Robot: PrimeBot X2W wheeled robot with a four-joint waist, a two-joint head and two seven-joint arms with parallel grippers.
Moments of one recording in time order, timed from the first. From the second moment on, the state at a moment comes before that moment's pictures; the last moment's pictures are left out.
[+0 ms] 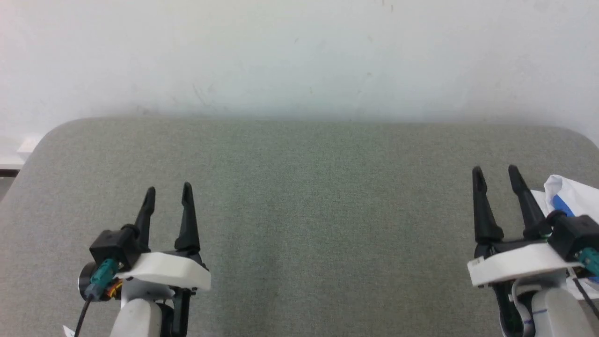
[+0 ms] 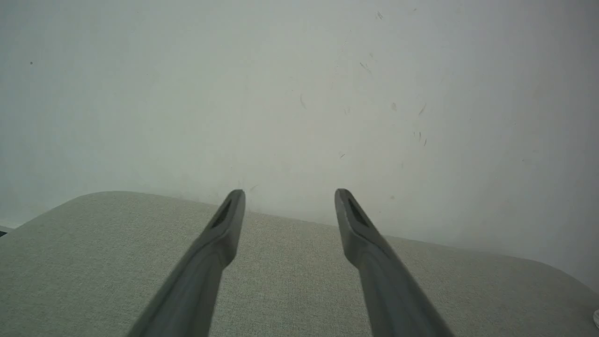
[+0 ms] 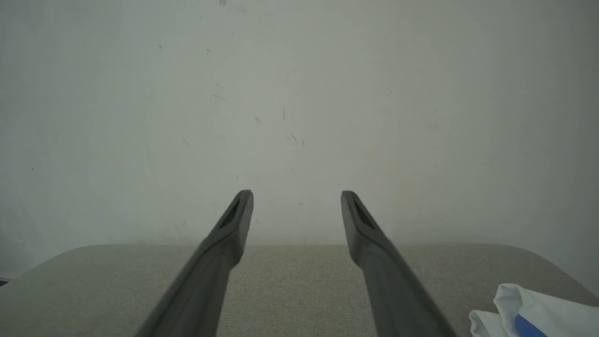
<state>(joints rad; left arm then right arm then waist) -0.14 0.08 -0.01 0.18 -0.27 0.00 -0.23 -0.13 -0.05 -0.05 0.15 0.22 0.13 -0.26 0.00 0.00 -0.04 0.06</state>
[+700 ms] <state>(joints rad) -0.08 0.06 -0.04 0.30 -0.29 0.03 -0.25 0.01 -0.05 -0.03 0.20 0.17 0.13 -0.26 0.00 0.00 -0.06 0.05</state>
